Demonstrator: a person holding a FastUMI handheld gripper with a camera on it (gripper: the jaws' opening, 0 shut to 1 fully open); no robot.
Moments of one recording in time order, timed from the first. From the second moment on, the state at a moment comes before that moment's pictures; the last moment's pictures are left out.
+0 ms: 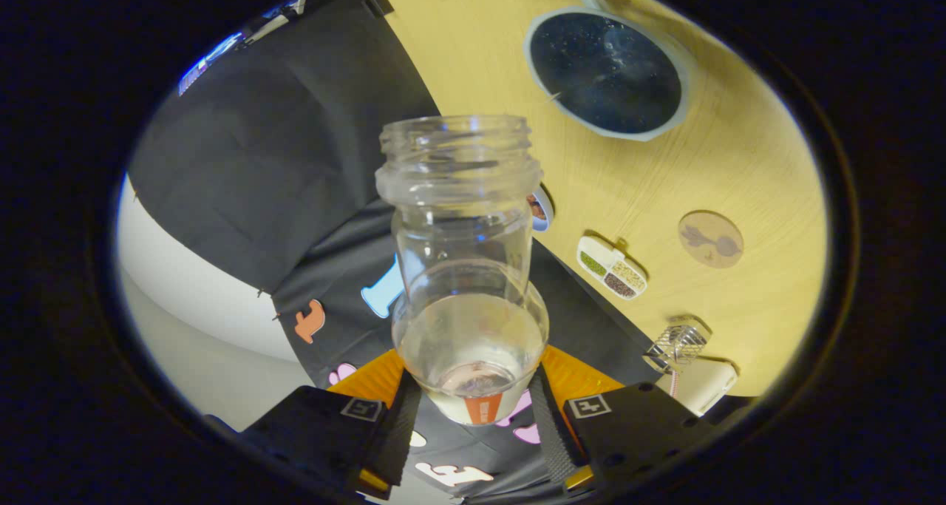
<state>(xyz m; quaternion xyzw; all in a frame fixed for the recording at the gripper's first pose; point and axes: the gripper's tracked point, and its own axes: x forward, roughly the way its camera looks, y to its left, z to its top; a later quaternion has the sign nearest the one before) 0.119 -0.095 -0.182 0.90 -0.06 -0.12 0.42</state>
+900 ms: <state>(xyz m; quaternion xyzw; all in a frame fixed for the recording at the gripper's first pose) 0.122 -0.081 -0.190 0.86 -0.03 -0.13 0.49</state>
